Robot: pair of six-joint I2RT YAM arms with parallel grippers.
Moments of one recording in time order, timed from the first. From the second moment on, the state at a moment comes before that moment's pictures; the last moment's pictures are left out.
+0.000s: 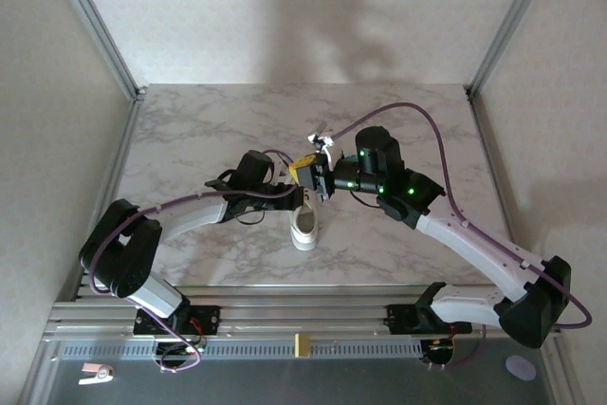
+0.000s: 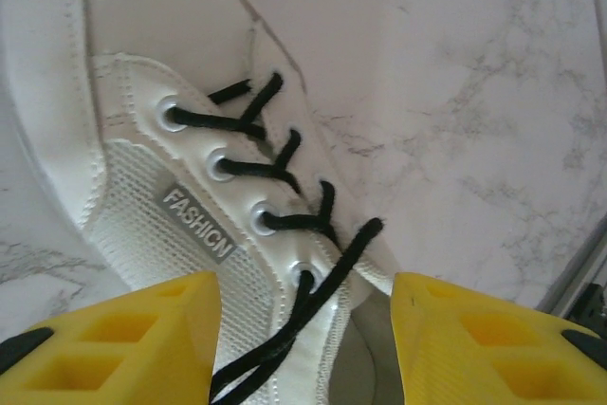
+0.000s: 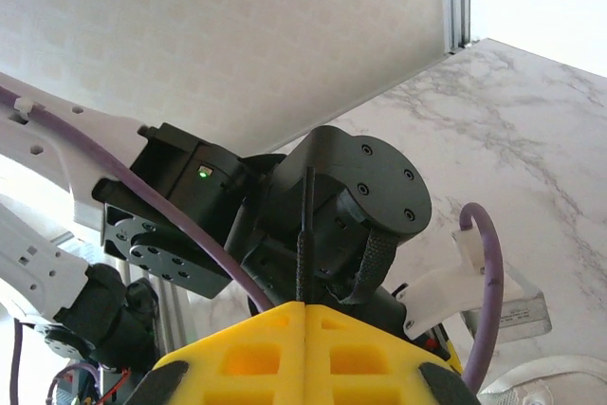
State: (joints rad) left arm -0.57 1.56 0.85 -0.11 0.37 -0.58; right arm 0.81 1.20 1.12 -0.23 -0.44 0.14
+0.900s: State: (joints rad) left arm -0.57 1.52 0.83 -0.19 0.31 -0.58; right arm 0.81 1.20 1.12 -0.25 -0.37 0.14
